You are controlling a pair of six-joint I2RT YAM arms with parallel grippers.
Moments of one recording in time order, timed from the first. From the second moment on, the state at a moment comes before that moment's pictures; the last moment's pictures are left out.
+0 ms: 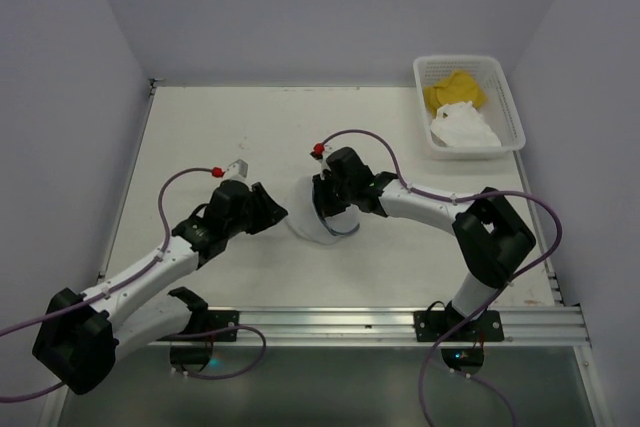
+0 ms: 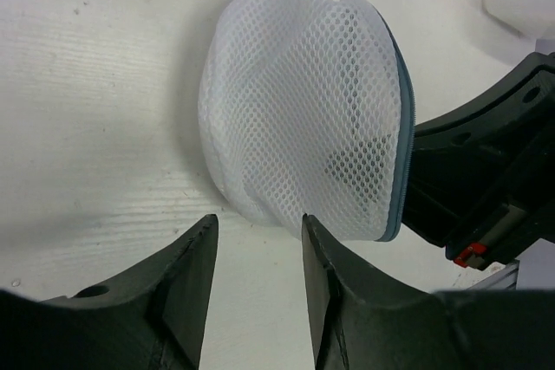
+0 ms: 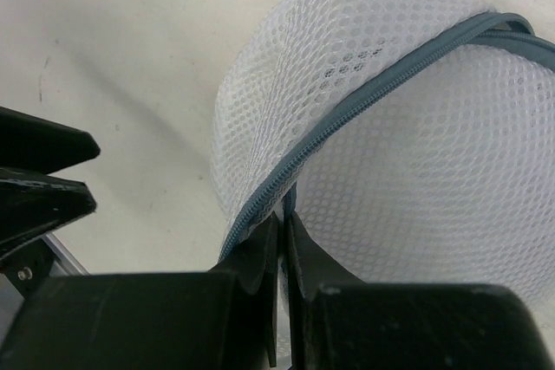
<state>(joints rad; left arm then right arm) -0.57 1.02 0.53 -0.16 -0.02 -0.90 0.77 1.70 1.07 -0.17 -0.19 0.42</state>
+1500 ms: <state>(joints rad) -0.55 1.63 0.75 0.03 0.04 -0.88 0.71 1.52 1.24 -0.46 -0.24 0.30</state>
